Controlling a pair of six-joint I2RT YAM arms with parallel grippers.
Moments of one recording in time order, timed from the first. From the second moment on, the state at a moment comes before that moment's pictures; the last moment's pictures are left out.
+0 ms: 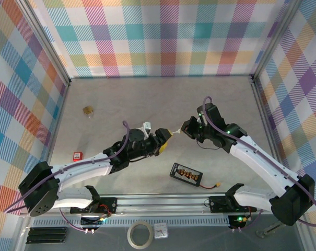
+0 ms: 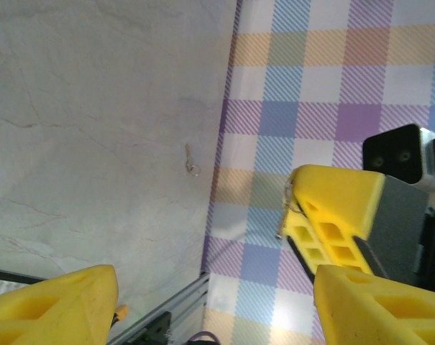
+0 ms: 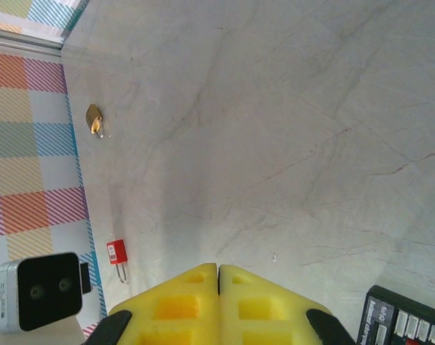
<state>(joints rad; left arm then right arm) -0.92 1.23 0.66 0.27 0.10 -1.49 0.63 1.15 1.02 -0.60 -0.14 1.08</state>
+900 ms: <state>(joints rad) -0.97 1.32 0.62 0.46 -0.05 -1.66 0.69 1.14 0.93 -0.47 -0.14 1.21</state>
